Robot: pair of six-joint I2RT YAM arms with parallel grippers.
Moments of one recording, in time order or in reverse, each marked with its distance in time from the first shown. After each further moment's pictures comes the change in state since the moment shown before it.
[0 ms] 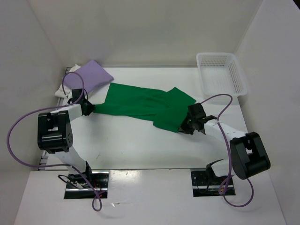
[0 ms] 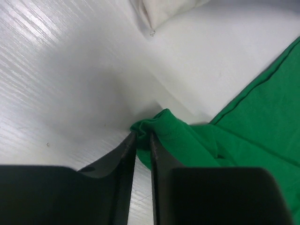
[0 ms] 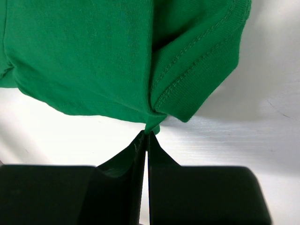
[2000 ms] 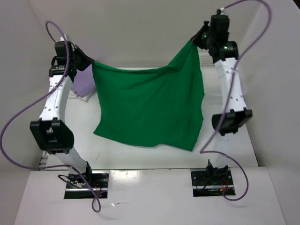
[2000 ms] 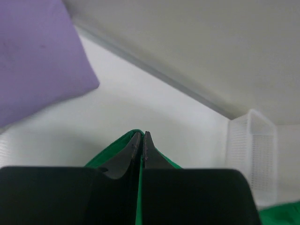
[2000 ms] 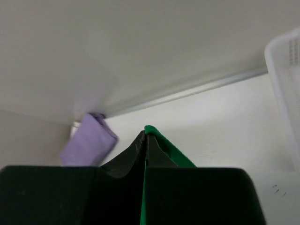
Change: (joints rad) left arm -0.072 -0.096 0.832 -0.399 0.223 0.076; right arm -0.173 0.522 1.822 -0.503 0.129 -0.311
